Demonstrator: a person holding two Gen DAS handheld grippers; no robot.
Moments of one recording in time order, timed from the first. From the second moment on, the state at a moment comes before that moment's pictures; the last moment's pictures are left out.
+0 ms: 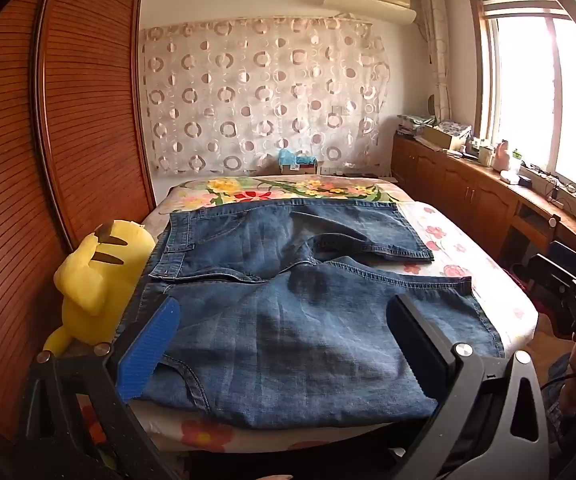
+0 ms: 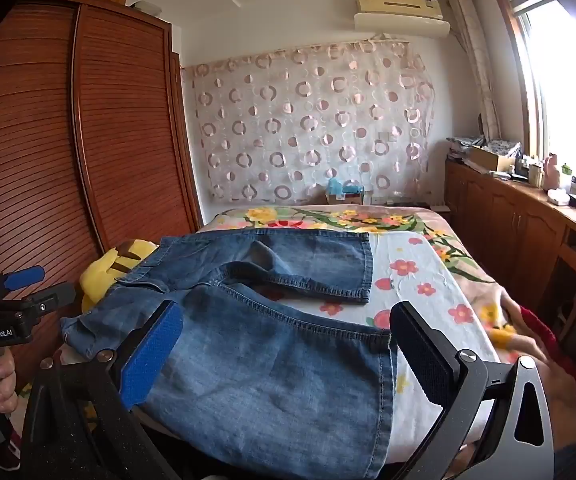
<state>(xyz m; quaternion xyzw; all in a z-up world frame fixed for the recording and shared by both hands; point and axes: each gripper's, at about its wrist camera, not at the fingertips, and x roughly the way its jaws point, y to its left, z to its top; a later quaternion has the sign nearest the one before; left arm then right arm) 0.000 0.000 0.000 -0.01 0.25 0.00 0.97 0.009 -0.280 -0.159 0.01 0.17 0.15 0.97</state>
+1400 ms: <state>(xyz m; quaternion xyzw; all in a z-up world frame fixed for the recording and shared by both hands) 0.000 0.000 0.000 -0.01 0.25 0.00 0.97 0.005 -0.278 -0.158 0.01 0.16 0.16 0.97</state>
